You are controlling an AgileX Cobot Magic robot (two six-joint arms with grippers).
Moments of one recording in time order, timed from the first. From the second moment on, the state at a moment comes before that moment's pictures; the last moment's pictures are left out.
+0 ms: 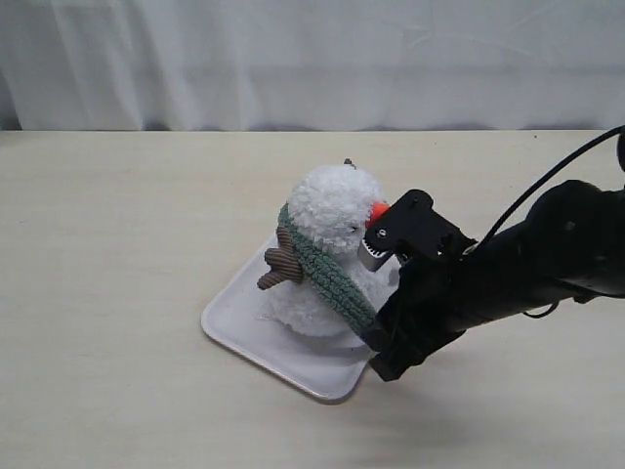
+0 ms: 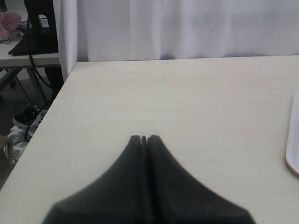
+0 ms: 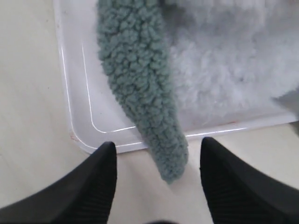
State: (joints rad) left arm -0.01 0.00 0.00 0.05 0.34 0.00; right arm 0.48 1.60 -0.75 0.60 0.37 -0.88
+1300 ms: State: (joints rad) left arm -0.01 0.00 0.00 0.05 0.34 0.00; right arm 0.48 1.63 -0.75 0.22 0.26 -0.94
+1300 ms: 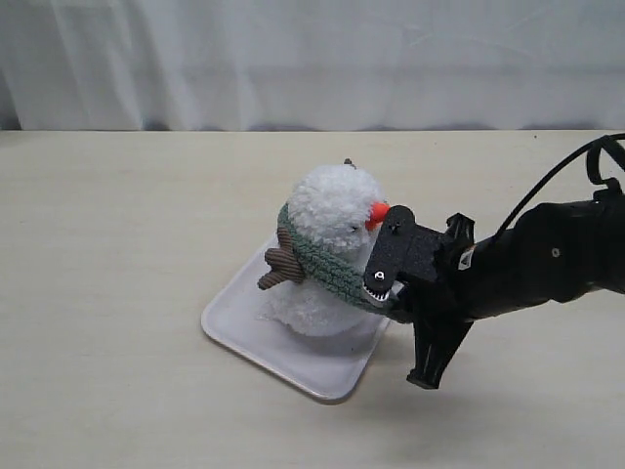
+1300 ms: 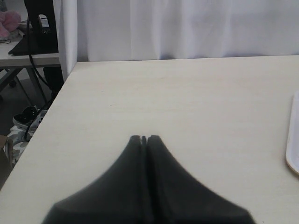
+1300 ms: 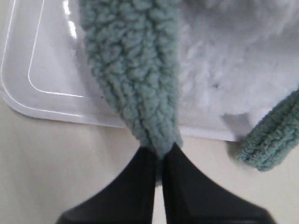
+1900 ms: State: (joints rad) left arm -0.01 0.00 0.00 0.05 0.34 0.00; right arm 0.48 1.63 -0.75 -0.19 0.19 -0.85
